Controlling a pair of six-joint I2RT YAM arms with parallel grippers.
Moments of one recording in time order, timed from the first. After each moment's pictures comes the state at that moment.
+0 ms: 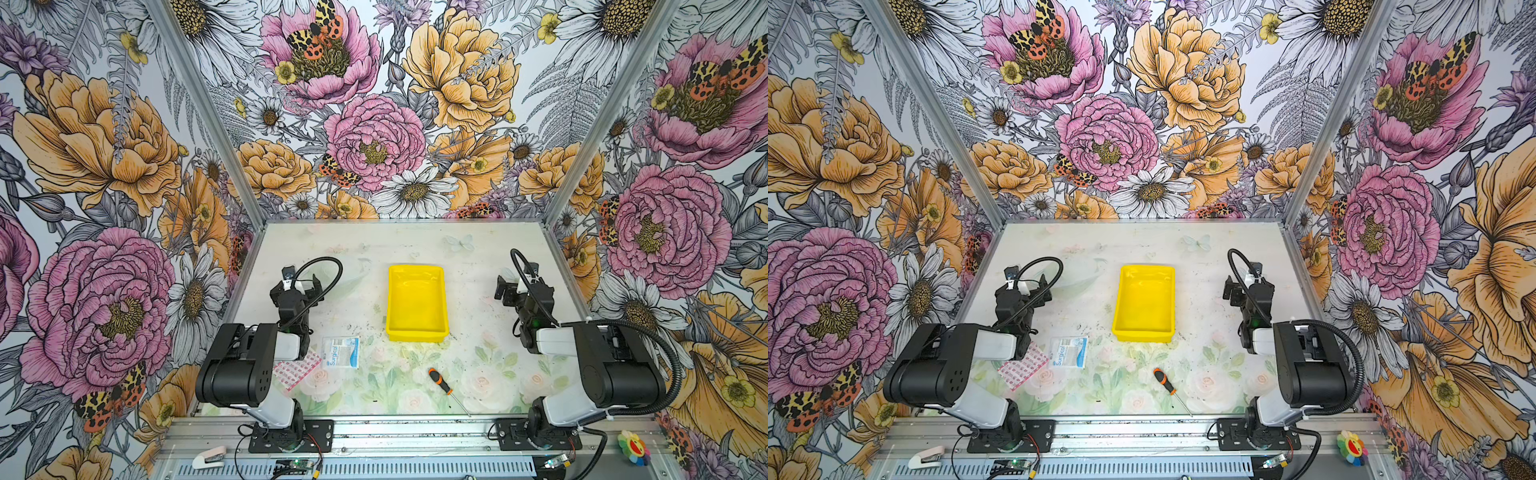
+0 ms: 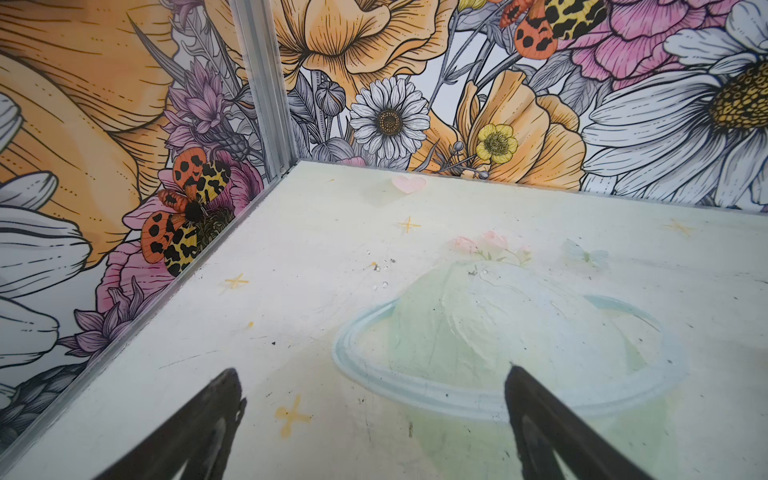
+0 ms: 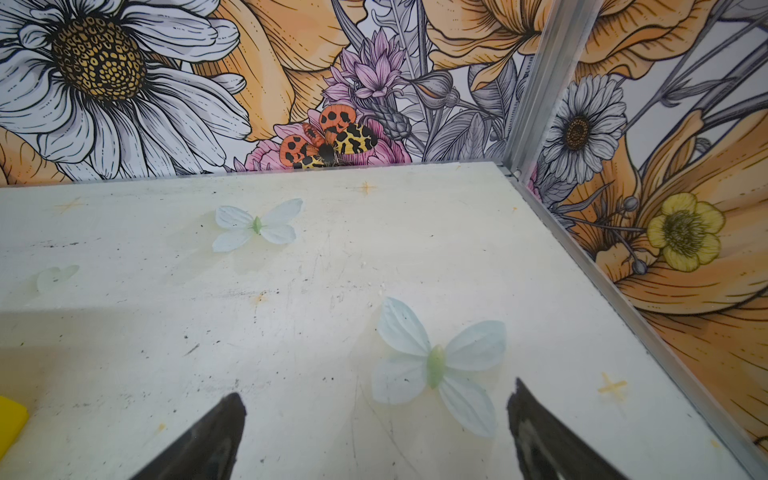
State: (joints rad) left arm -0.02 1.56 0.35 1.00 -0.25 -0.06; right arm -0.04 1.53 0.40 0.82 0.06 0.03
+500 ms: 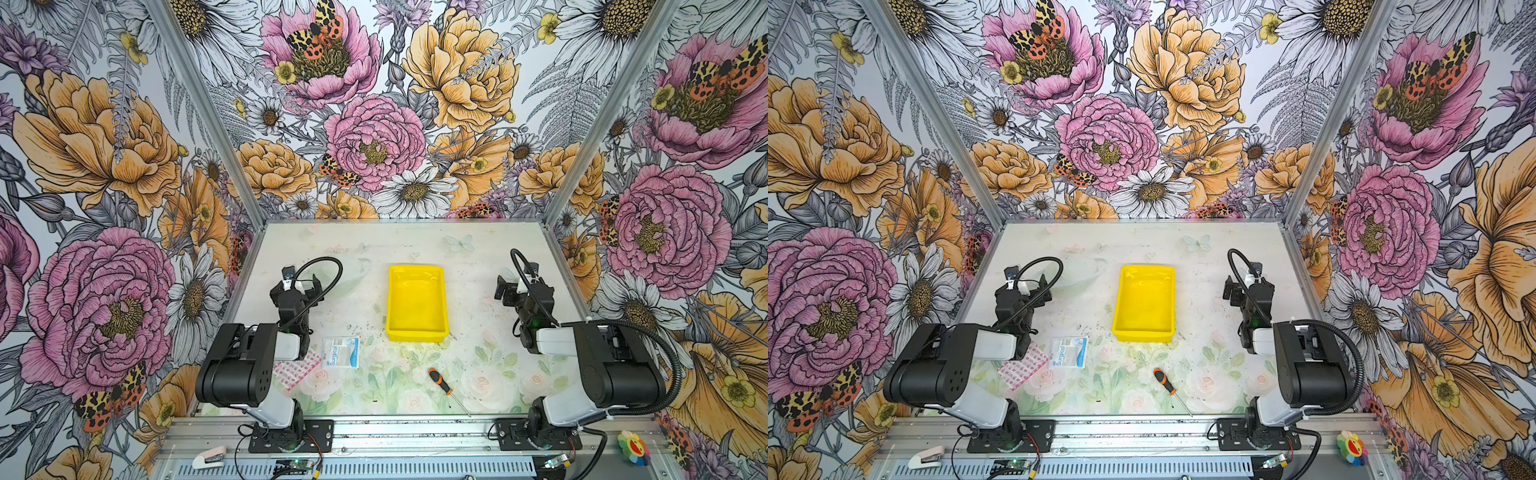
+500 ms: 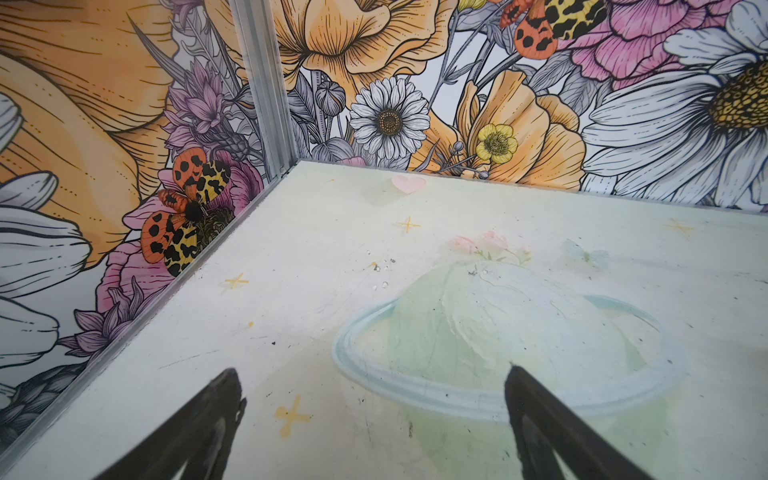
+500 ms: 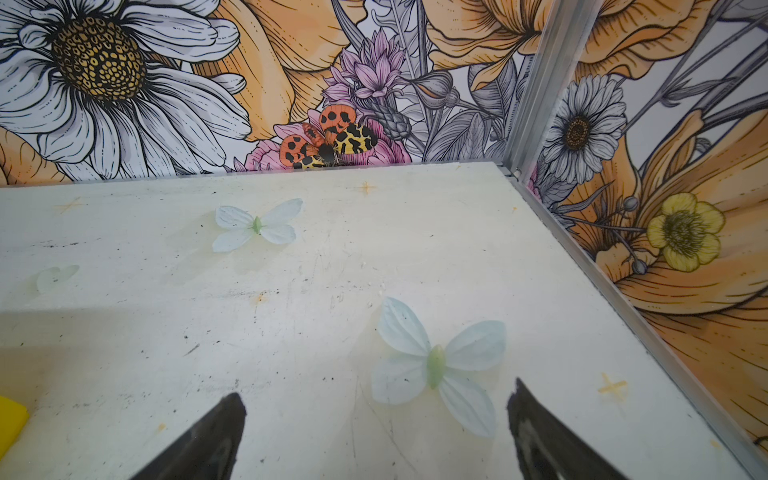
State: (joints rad) left arm -0.02 1.56 0.35 1.00 -0.25 -0.06; right arm -0.04 1.53 0.40 0.82 0.06 0.03
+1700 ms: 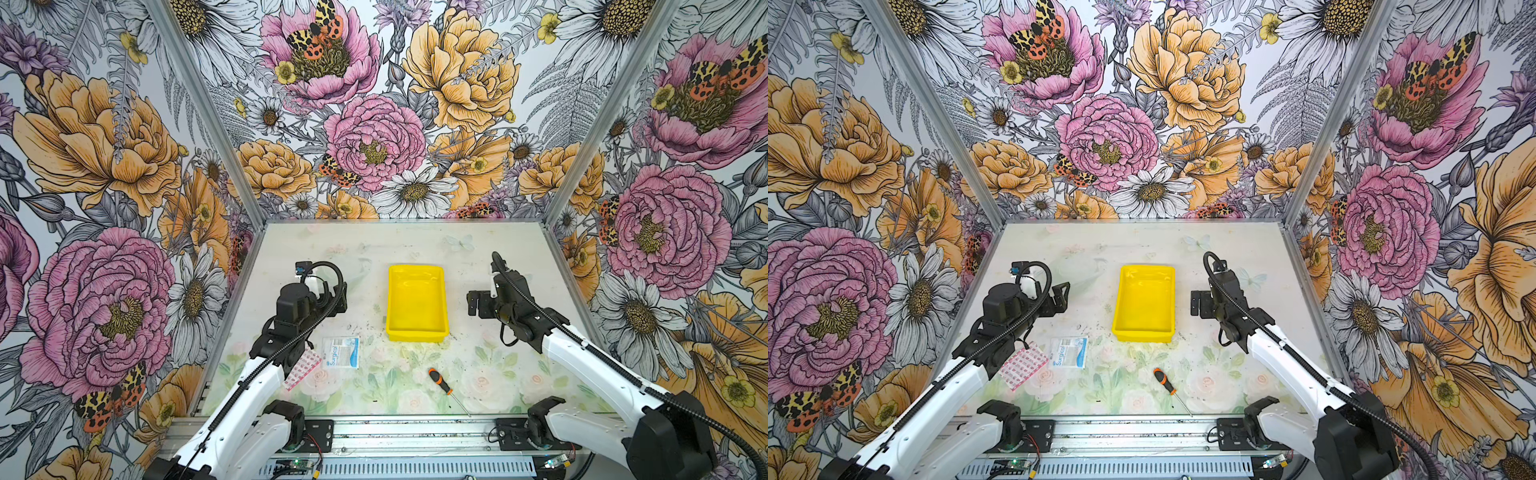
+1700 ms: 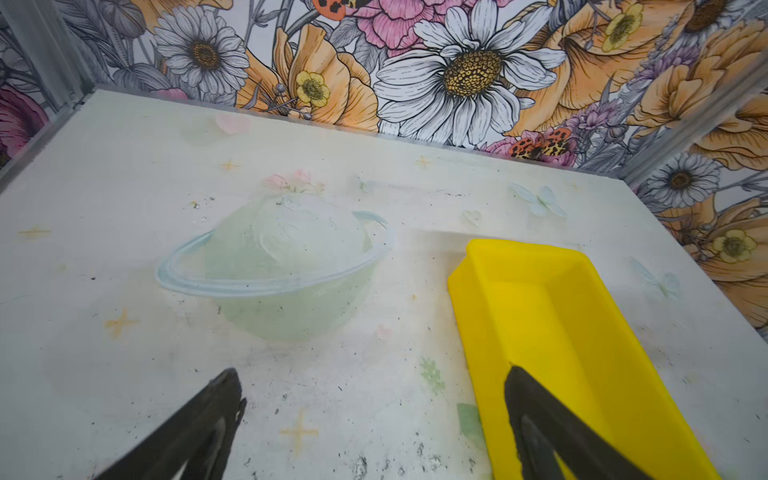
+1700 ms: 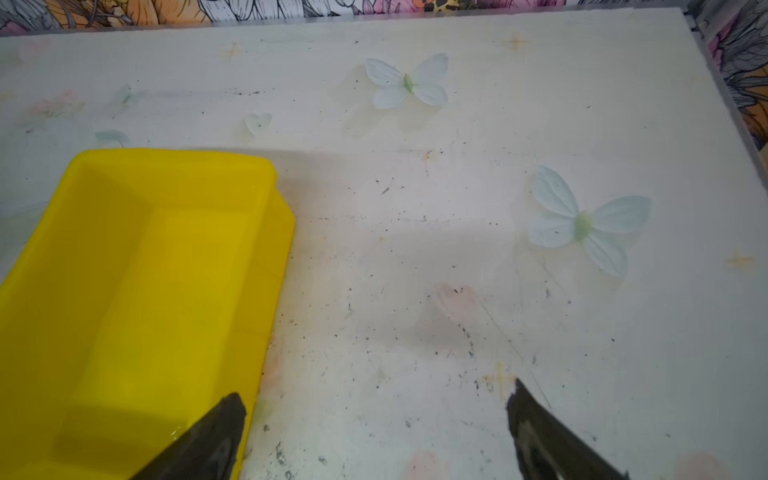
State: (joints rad) left arm -0.28 0.84 0.57 -0.13 0.00 -0.30; right arm 0.42 1.08 0.72 -0.41 0.15 0.30
